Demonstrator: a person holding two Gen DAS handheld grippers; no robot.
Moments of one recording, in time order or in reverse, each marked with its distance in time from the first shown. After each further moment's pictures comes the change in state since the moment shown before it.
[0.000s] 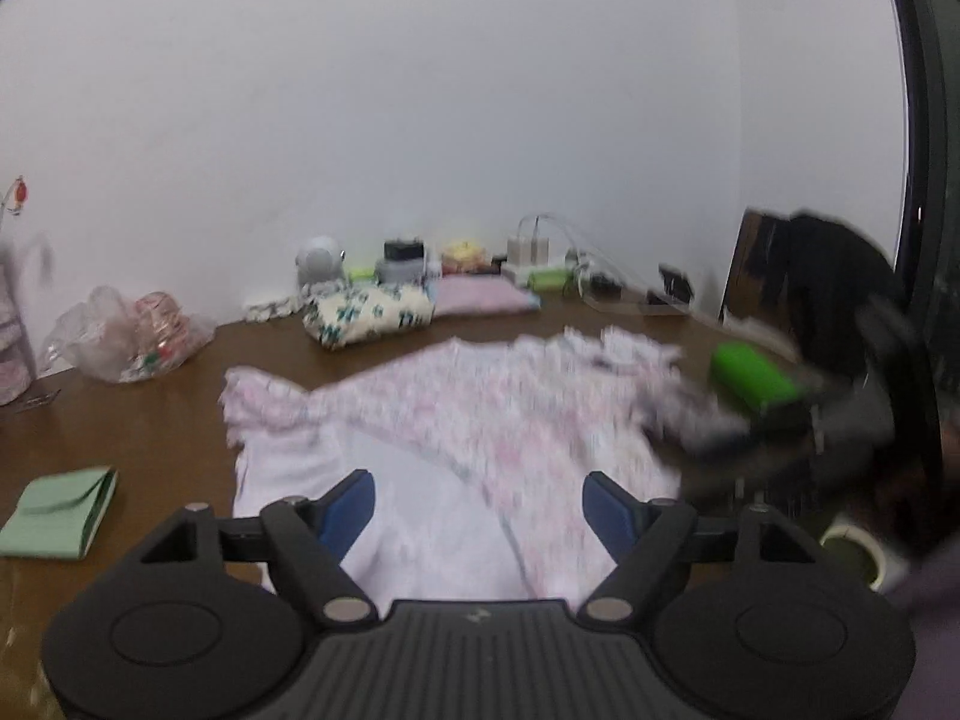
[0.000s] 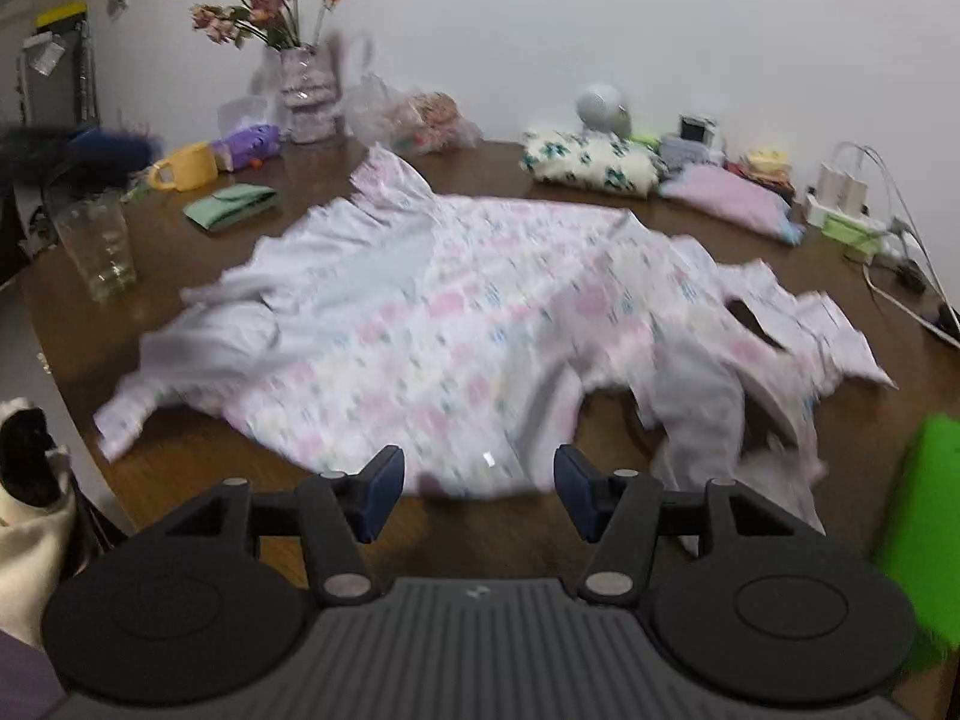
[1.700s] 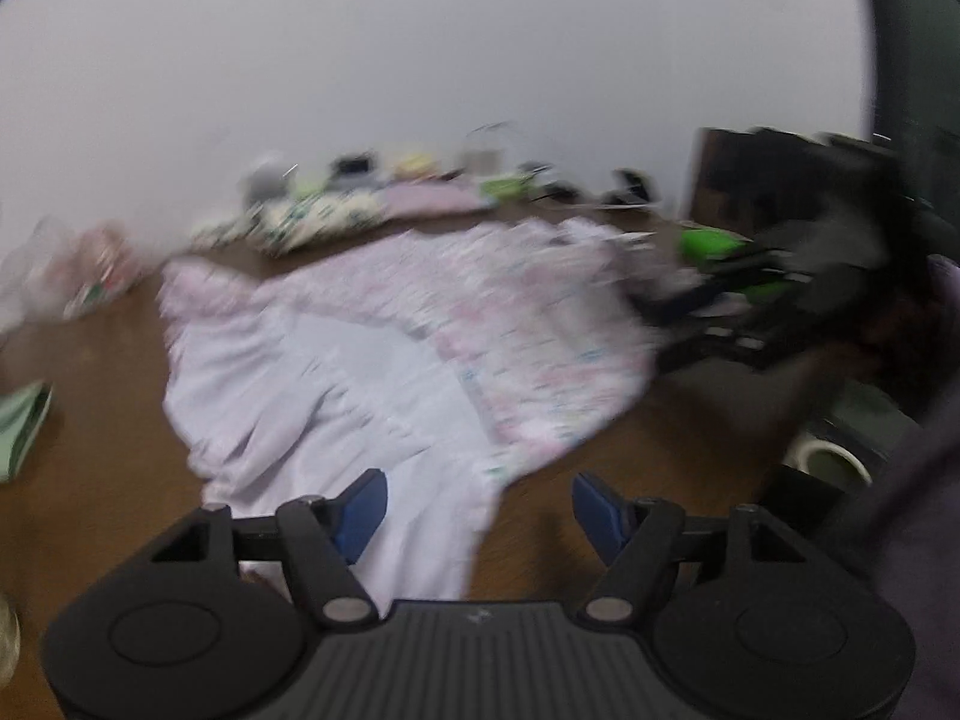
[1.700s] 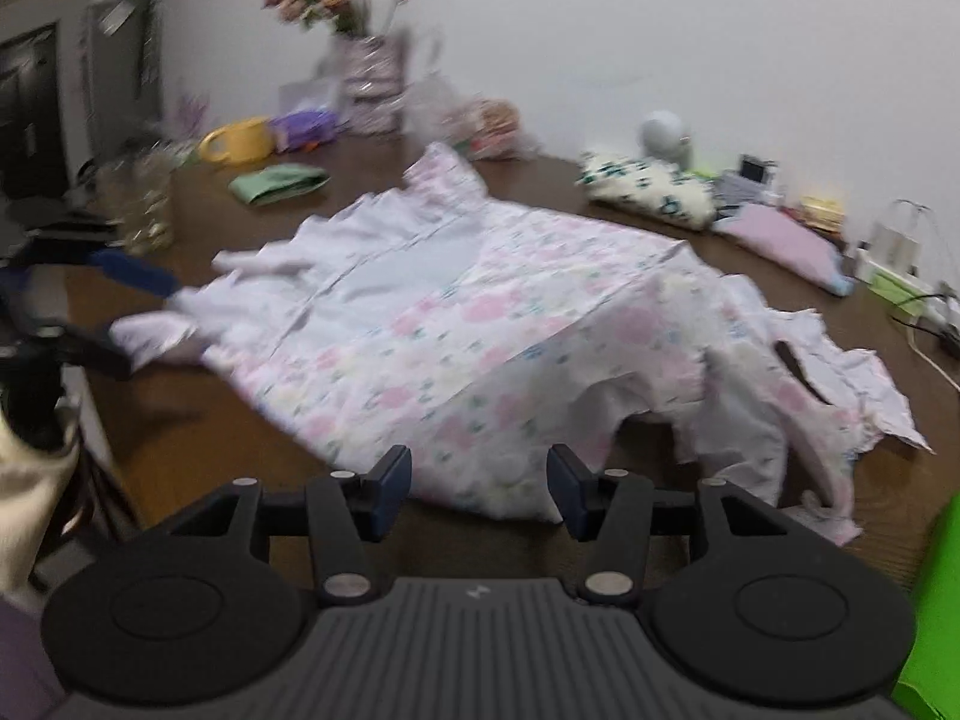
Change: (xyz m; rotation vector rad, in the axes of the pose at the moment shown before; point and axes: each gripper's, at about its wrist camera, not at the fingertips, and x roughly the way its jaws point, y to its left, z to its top) left arm 0.038 0.008 -0.069 0.017 0.113 -0.083; right arm 0.011 0.013 -0.007 -0.167 -0.027 0.083
